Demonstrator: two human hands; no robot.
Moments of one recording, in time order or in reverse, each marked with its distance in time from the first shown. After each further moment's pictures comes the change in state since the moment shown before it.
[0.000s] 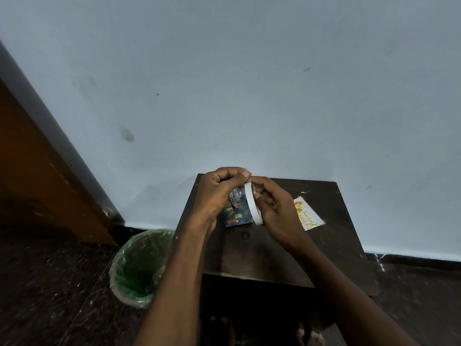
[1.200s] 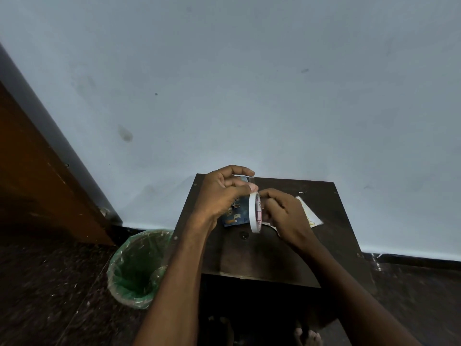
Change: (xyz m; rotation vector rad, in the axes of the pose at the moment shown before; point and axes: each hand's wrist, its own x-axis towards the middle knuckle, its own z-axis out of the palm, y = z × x) left_hand -0.007 0.010 0.001 0.236 -0.131 0.027; right_hand -0.004 0.005 -0.021 -0.185 -0.031 0.176
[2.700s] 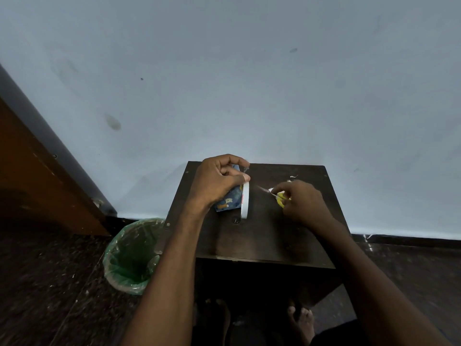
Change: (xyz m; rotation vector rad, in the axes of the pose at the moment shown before) left_hand 0.001 -0.008 0.006 0.278 -0.009 0.067; right_hand -0.009 0.015 -0.051 -0.674 -0.134 0.201
